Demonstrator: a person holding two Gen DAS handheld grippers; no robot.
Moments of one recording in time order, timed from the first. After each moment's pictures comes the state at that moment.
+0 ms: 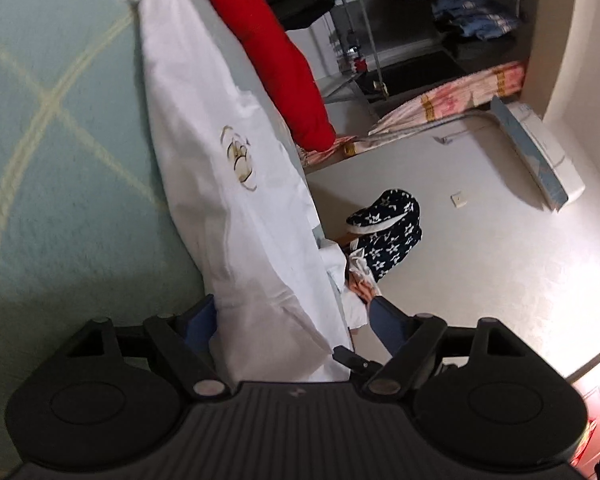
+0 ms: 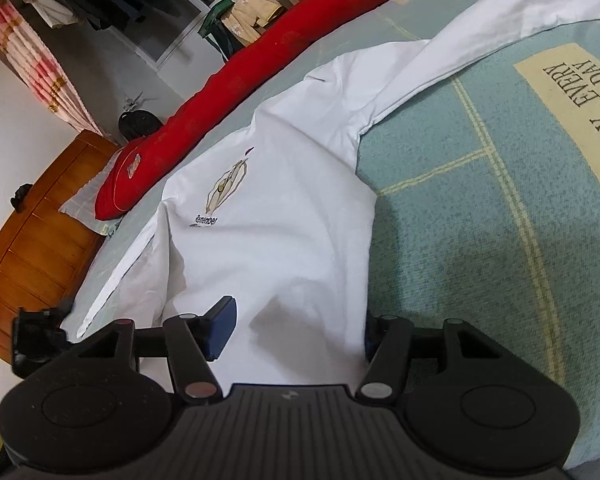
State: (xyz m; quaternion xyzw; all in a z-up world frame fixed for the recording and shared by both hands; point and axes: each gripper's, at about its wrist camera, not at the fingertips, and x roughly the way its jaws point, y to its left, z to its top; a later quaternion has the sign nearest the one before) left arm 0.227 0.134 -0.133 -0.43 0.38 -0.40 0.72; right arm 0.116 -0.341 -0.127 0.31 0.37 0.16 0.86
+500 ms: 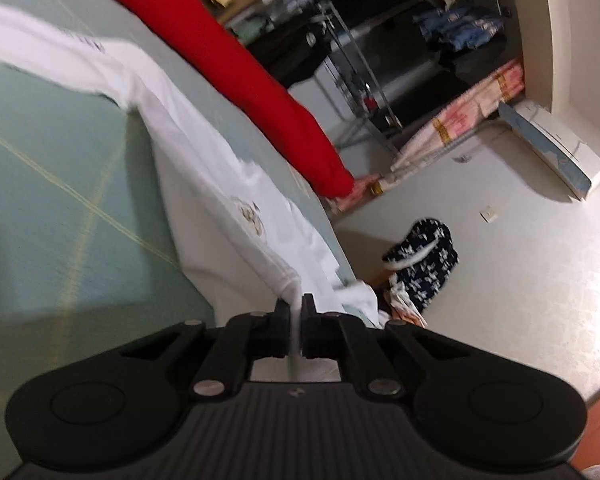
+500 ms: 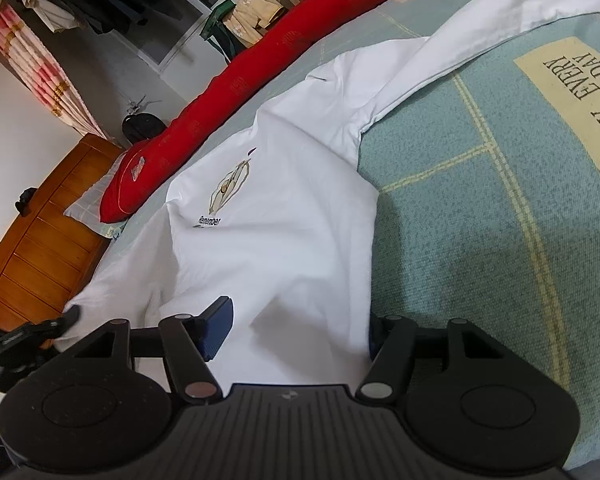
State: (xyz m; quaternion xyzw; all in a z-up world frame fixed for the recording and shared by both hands) left arm 0.169 0.181 -0.064 -0.36 0.32 -0.32 0.82; right arm 0.115 -0.340 -0.128 0.32 0.37 0.16 0.86
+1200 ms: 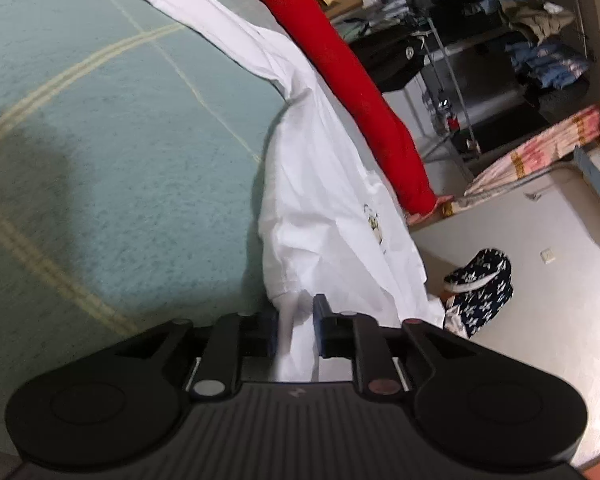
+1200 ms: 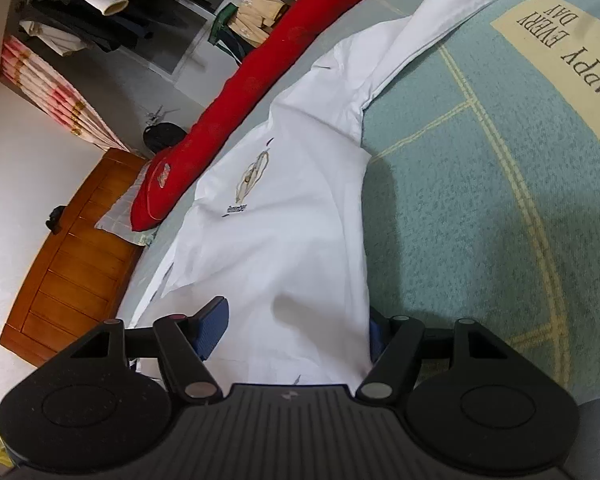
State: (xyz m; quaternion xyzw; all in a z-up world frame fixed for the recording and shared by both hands) left arm 0.182 0.228 -0.129 -0.39 0.40 -0.23 0.80; right arm 0.084 -0.351 -0.135 0.37 0.36 0.19 0.83
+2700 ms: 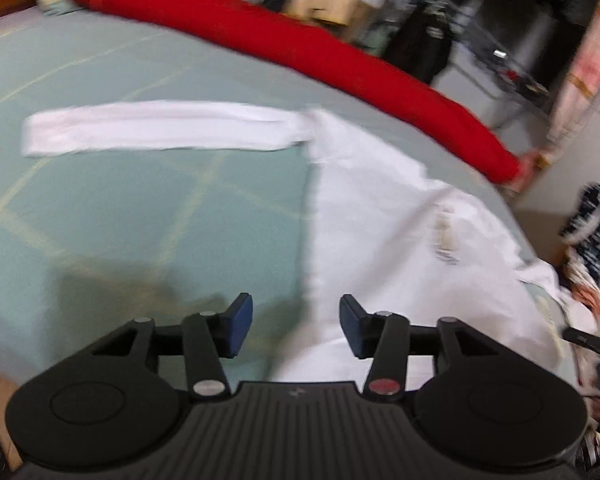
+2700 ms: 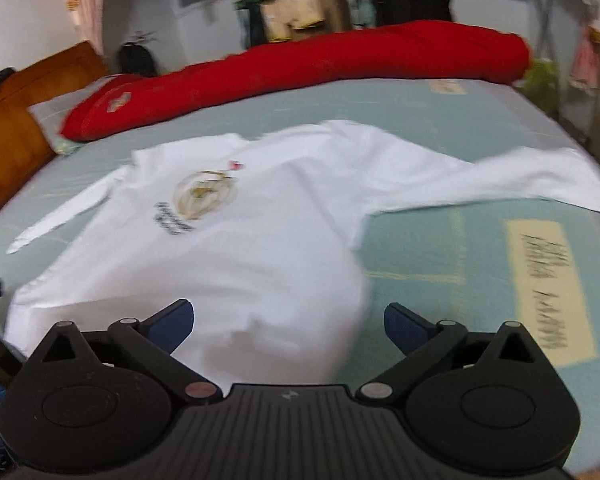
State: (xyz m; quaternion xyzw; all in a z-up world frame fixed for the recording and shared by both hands) left arm 0.124 0.234 -0.025 -0.17 0.39 -0.13 0.90; right arm 0.104 -0.293 -0.050 0.08 0.37 0.14 0.92
